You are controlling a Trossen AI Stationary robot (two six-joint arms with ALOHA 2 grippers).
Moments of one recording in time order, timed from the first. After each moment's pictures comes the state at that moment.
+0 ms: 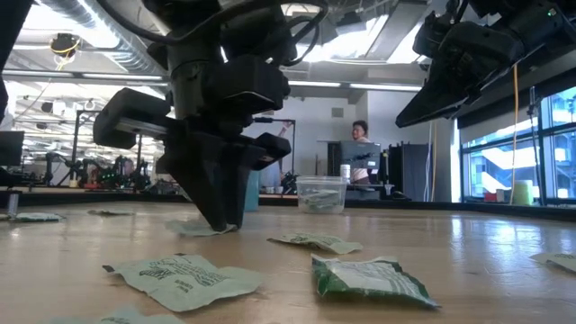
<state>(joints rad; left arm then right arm) -0.17 1.92 1.12 -0.39 0.19 0.41 0.15 1.09 0.54 -0.10 0.32 0.28</state>
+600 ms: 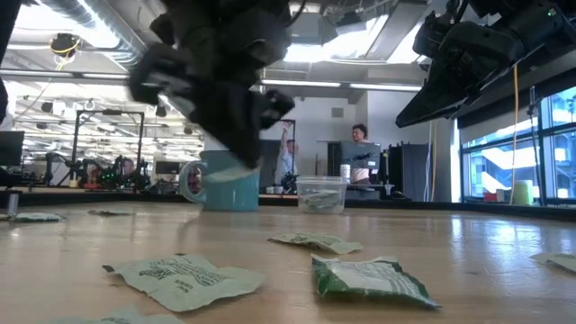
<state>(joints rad) -0.10 1.75 1.11 -0.37 0.17 0.43 0.15 1.09 0.54 -0.10 0.32 0.28</state>
